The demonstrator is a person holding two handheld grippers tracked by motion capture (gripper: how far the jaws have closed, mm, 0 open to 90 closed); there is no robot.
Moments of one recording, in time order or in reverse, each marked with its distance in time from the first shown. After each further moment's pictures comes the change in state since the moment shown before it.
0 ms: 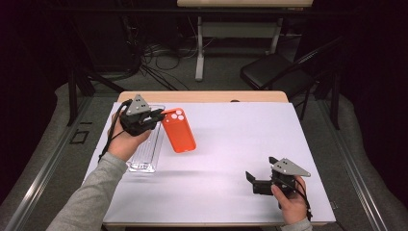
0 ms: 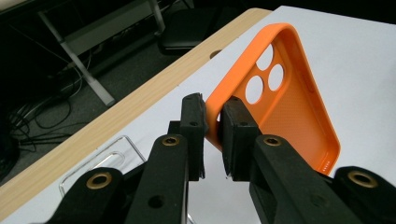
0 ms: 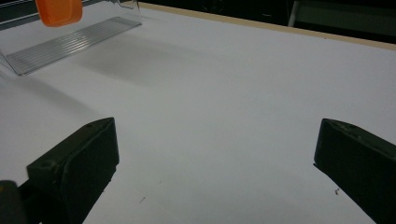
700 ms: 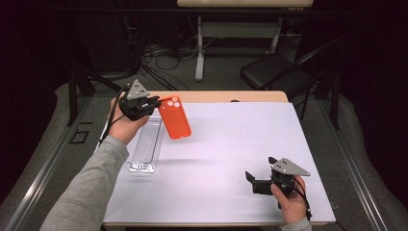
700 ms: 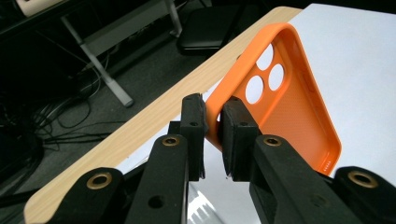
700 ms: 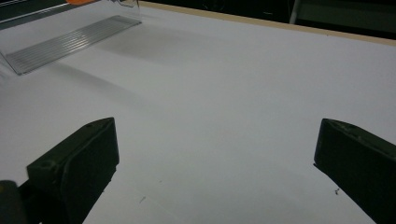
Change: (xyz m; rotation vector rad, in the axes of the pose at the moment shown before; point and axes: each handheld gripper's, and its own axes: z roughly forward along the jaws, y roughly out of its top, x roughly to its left) left arm 0.036 0.014 0.013 0.019 0.059 0.012; right arm -0.001 -0.002 0.002 0.005 0.004 0.005
